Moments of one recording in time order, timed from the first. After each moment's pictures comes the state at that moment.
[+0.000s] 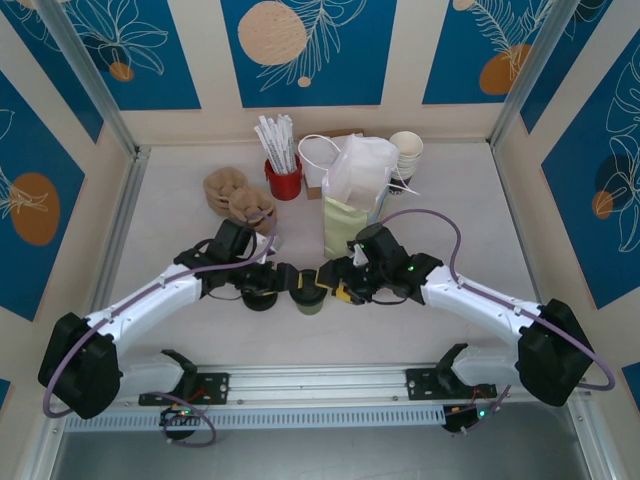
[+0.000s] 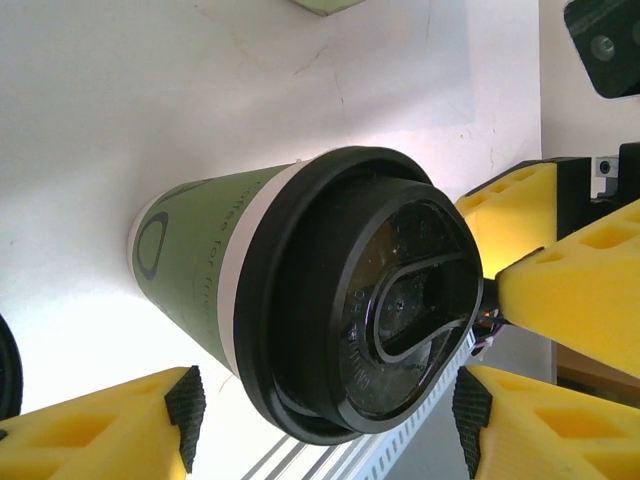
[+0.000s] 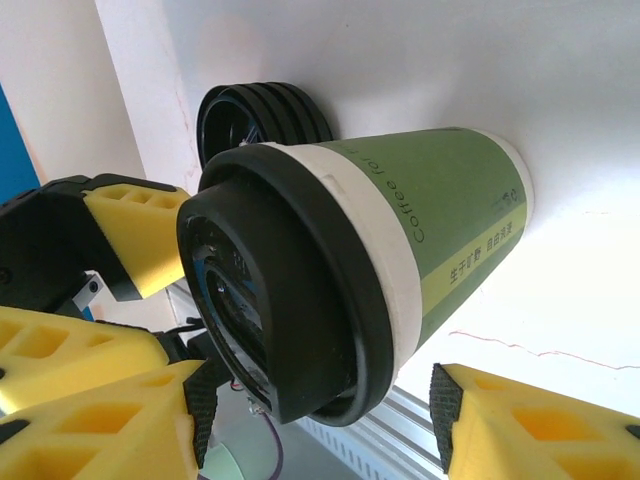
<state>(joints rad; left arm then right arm) -0.57 1.23 0.78 -0.49 0.65 -0.58 0.74 1.23 0.76 -0.36 -0.47 1.13</state>
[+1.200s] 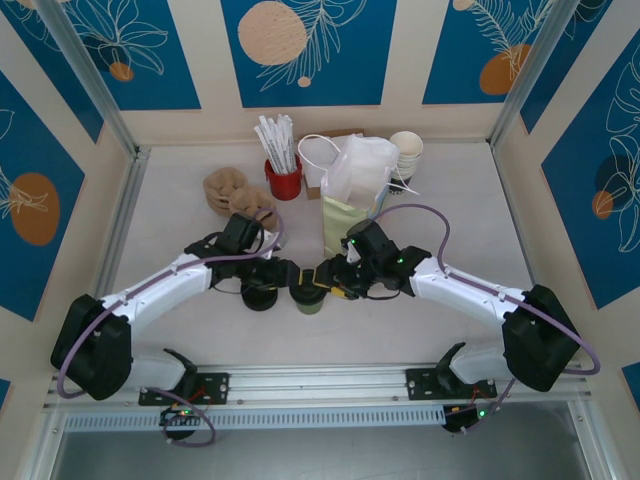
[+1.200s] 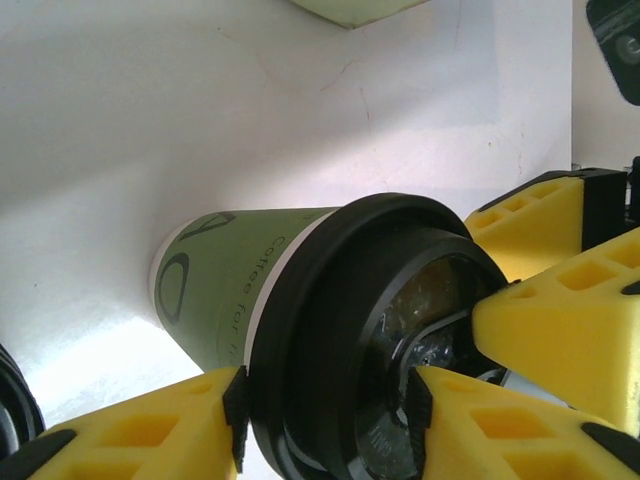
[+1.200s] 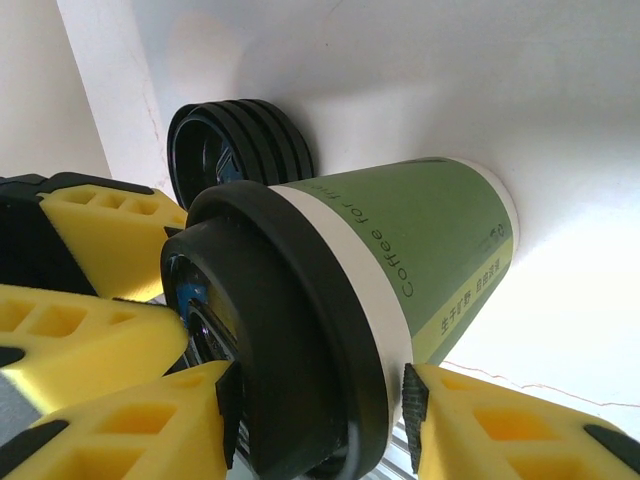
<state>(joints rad) -0.57 1.33 0.84 -0.49 0.63 -0.54 0.74 1.33 0.82 -0.39 -0.45 1.08</state>
